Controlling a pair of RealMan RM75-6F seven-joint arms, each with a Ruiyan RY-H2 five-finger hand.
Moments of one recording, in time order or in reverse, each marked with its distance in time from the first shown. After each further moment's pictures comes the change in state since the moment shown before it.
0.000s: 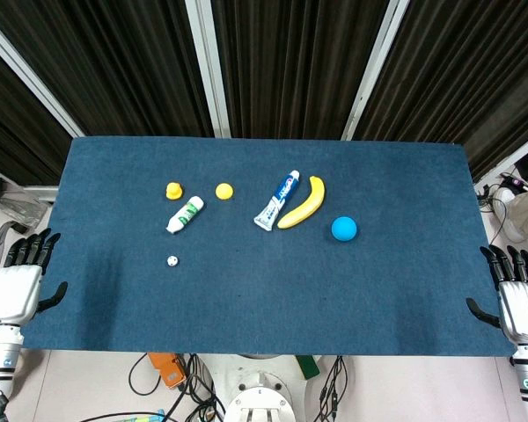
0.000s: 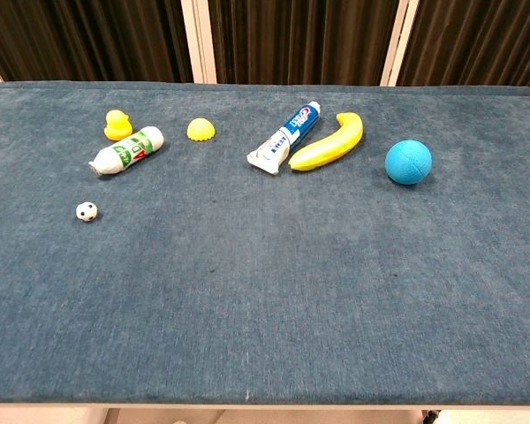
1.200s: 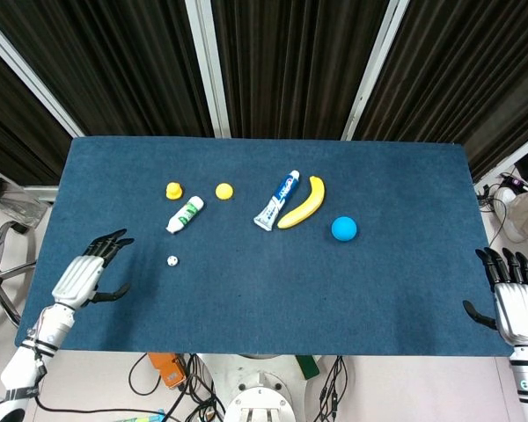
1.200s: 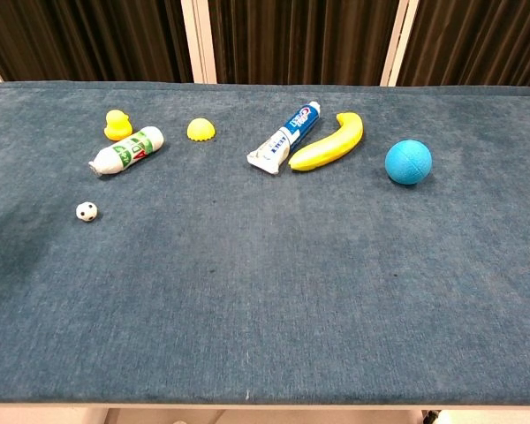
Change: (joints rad) left arm -0.186 -0.113 0.017 0.137 0.145 -0.237 -0.481; right arm 0.001 0.003 -0.009 -0.012 -0.002 -0.013 -0.005
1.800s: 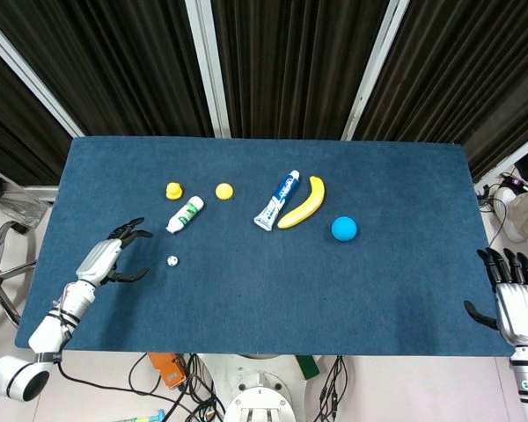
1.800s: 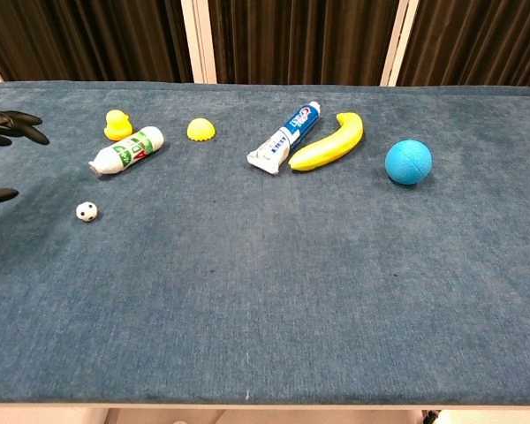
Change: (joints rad) left arm -0.119 -0.138 -0.026 0.222 -0.049 -0.138 -0.238; right arm -0.001 0.002 0.001 -0.001 0.008 -0.002 0.004
